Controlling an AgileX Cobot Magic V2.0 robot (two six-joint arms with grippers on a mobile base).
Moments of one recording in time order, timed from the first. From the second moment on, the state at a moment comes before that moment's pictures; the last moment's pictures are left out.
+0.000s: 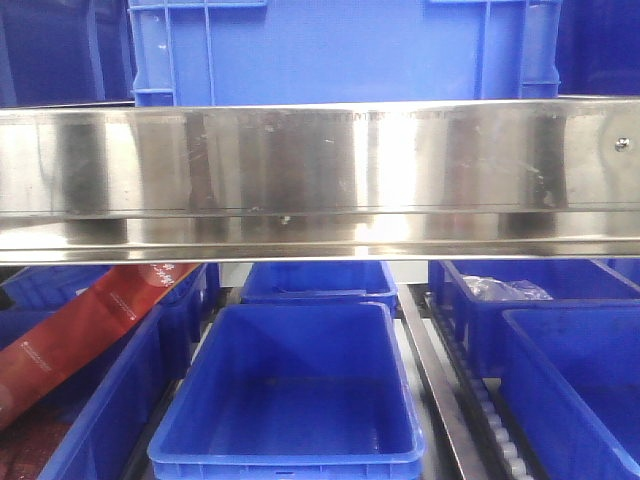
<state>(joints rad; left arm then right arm) -0.55 1.14 -0.96 -0.22 -0.07 0.13 0.39 0.89 -0.69 0.03 -0.07 0.01</state>
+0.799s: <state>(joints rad) -0.55 0.59 -0.56 -0.22 -0.13 0.13 0.39 0.43 -0.44 0.03 -0.04 0.01</state>
